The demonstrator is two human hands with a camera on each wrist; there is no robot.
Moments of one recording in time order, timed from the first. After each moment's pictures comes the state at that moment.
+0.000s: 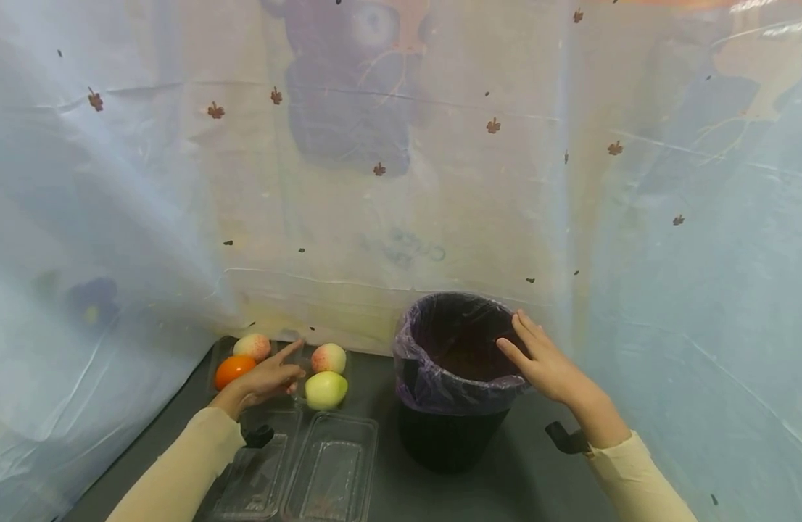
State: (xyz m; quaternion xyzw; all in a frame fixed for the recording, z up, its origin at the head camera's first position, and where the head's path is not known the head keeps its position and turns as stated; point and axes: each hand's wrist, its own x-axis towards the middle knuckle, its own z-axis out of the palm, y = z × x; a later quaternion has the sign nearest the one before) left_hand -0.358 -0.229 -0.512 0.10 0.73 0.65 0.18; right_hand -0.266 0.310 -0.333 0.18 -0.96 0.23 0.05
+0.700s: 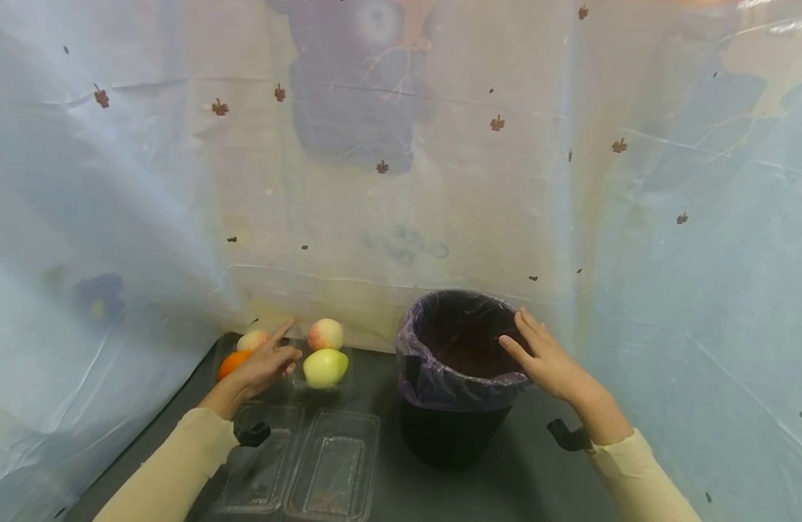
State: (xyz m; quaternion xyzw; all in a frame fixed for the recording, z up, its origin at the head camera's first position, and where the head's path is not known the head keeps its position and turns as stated) left_hand -0.344 -0.231 -0.482 0.12 0.70 0.70 0.10; right_hand -0.265 0.310 -0.331 0.17 -0.96 0.23 0.04
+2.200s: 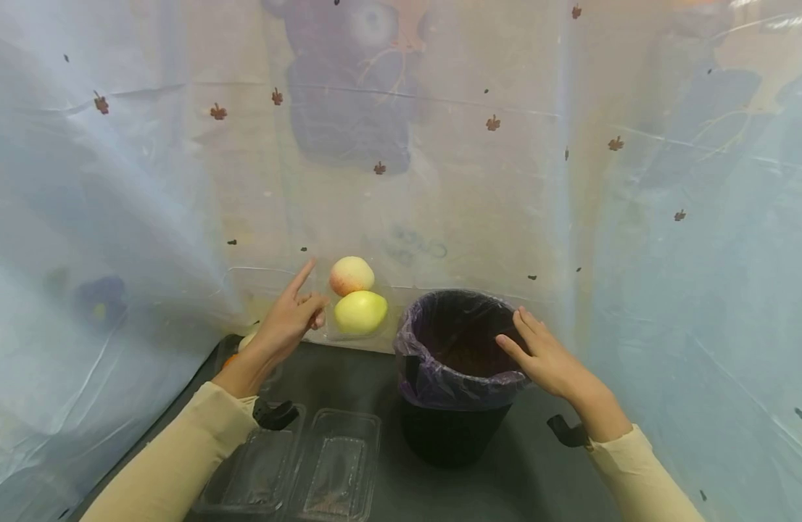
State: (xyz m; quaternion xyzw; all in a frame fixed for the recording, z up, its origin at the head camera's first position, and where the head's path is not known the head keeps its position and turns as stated) left_hand -0.305 -0.157 -0.347 0.17 0.69 0.70 -0.04; right_hand -0.263 0.308 -0.327 0.17 -0.96 0.20 0.04
